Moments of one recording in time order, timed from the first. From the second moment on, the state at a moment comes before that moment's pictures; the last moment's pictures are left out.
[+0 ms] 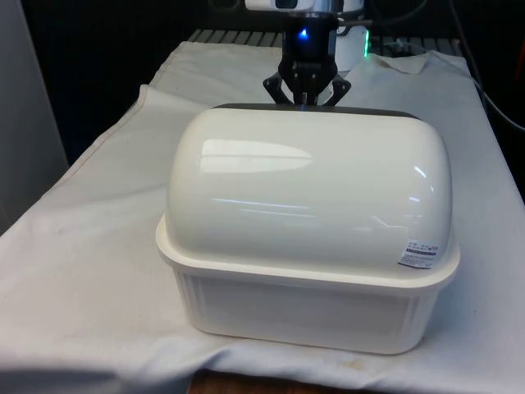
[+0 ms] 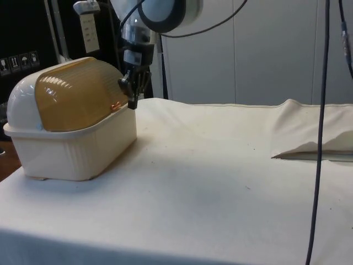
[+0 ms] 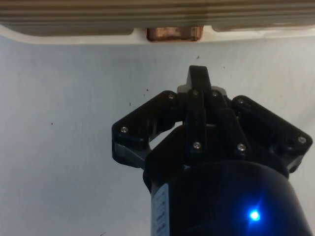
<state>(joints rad) 0.01 0.29 -0.06 -2.15 0.04 2.73 0.02</state>
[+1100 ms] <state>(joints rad) 0.01 0.34 -0.05 -2.09 0.05 2.73 0.02</state>
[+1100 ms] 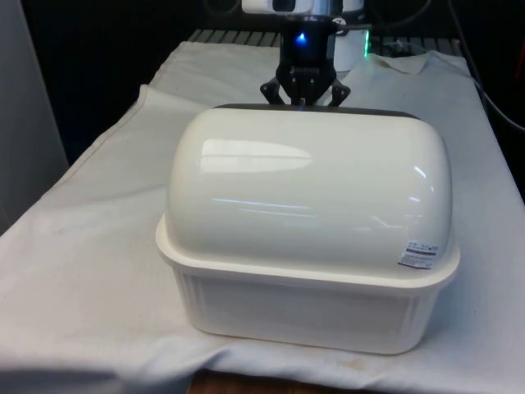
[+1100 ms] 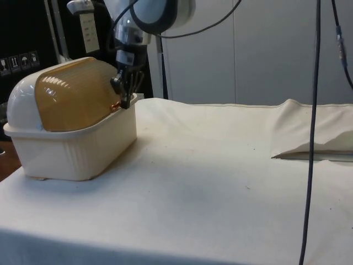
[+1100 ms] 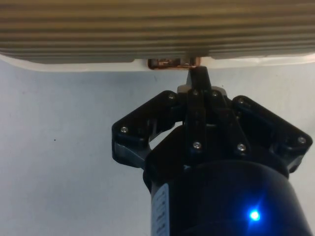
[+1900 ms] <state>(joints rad) 0.01 0.35 -0.05 -2.06 0.06 2.76 0.03</state>
